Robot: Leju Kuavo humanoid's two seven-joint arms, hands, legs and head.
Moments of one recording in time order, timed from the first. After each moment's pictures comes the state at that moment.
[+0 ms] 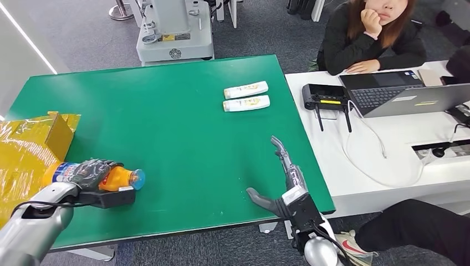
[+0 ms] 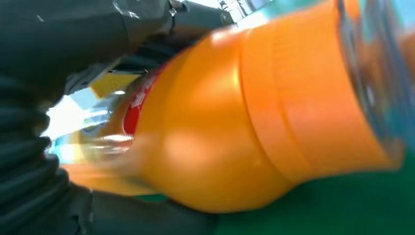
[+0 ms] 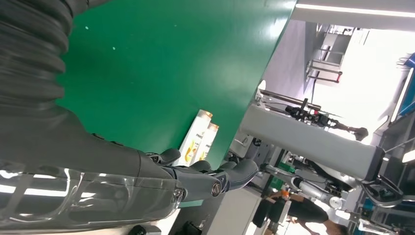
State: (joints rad) left arm -0.66 0.35 -0.73 -0.71 -1.03 -0.02 -0.34; right arm 0.07 0.01 0.24 -1.48 0.26 -0.16 -0.28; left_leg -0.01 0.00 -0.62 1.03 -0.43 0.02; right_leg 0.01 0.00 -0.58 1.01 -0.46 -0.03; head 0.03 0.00
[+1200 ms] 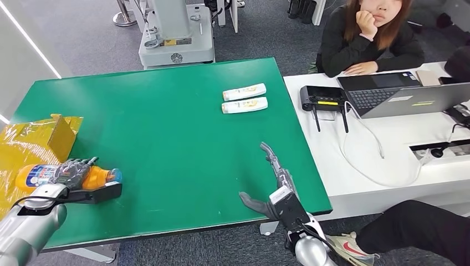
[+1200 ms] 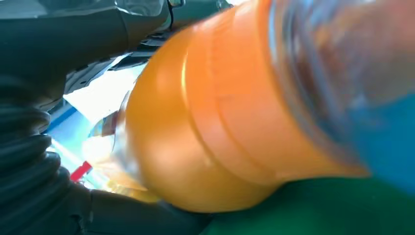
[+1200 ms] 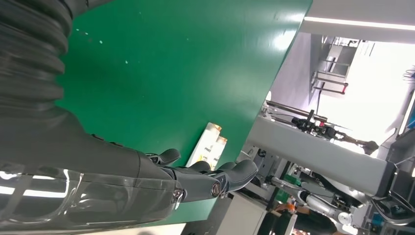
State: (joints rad) left arm -0.76 0.32 -0.79 -0.37 -1.09 0.13 -0.15; right arm 0.04 0.01 0.29 -1.37 0.25 -0.18 -0.29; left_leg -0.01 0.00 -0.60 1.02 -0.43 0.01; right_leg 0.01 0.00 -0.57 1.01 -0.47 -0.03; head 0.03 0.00
